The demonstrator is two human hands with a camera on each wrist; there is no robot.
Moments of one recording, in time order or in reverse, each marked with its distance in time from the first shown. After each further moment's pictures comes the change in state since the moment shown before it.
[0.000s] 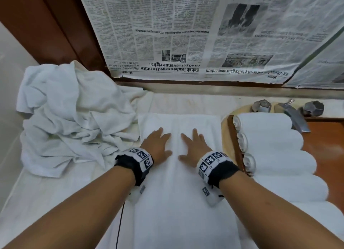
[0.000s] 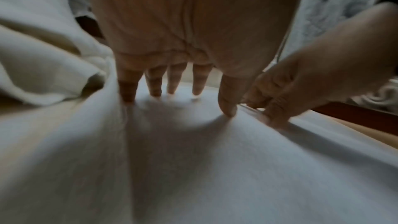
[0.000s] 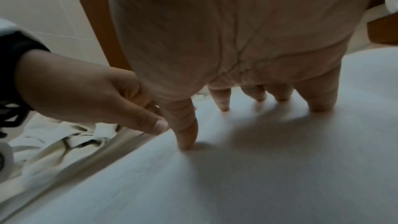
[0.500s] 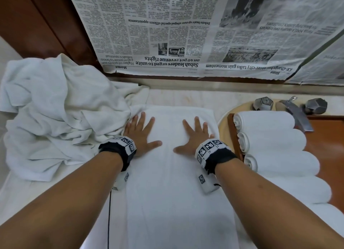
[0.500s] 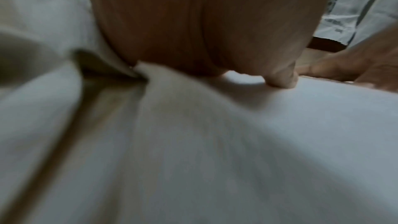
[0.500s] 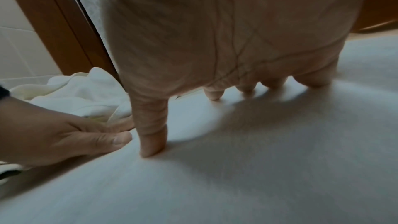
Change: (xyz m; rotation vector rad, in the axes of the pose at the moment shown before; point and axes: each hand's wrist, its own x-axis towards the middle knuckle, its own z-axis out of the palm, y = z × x) left_hand 0.034 -0.059 0.000 0.105 -0.001 -0.113; right_hand 0.035 0.009 -0.018 -0.002 -0.028 0.091
